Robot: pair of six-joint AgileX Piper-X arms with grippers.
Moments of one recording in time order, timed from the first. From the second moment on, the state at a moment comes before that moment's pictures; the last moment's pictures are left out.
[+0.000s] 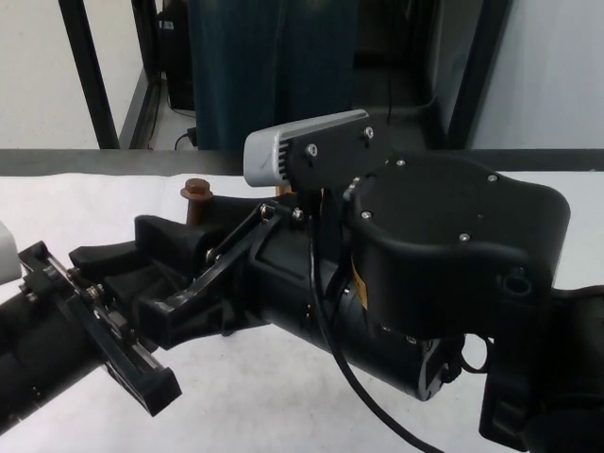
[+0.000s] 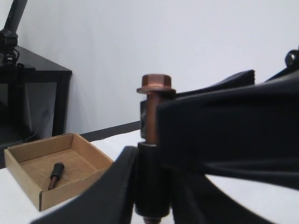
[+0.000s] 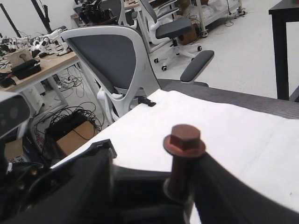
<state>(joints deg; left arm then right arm) -24.4 51.2 -9.1 -42.1 23.3 -9.9 60.5 79.6 -47.0 -18.5 9.7 17.9</state>
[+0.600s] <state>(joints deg) -24.4 49.6 -8.8 -42.0 23.3 -9.4 60.7 78.9 -47.6 -15.9 8.6 11.8</state>
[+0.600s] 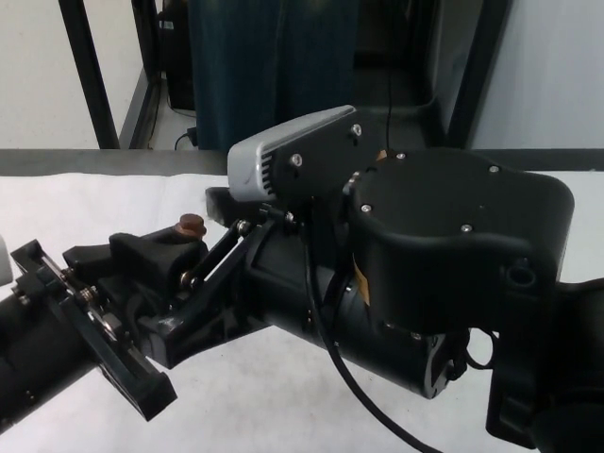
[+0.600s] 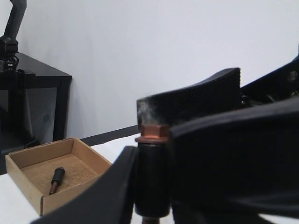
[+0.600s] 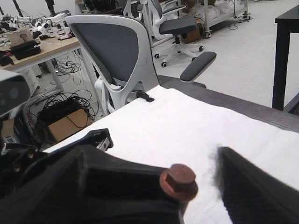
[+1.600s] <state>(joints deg) -24.4 55.0 -13.6 -36.2 16.2 -9.6 55.8 75.2 -47.0 -32.2 21.4 -9.0</state>
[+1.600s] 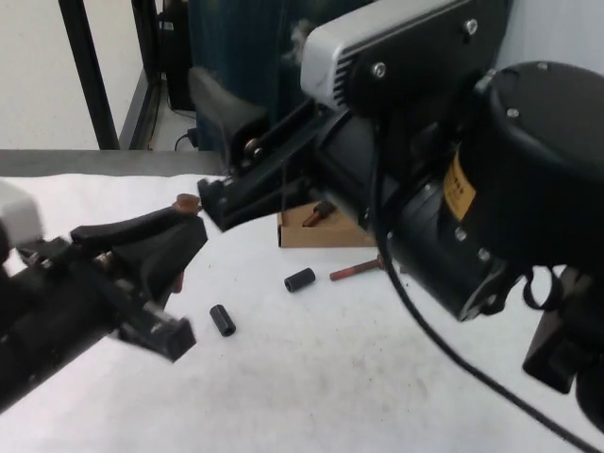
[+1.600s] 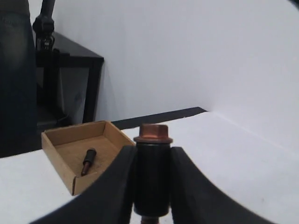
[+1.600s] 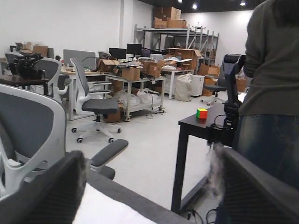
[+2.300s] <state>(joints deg) -24.4 94.8 -62.0 -5.9 14.3 -13.9 37.9 63.0 -47.0 -17.2 43.2 -32.6</state>
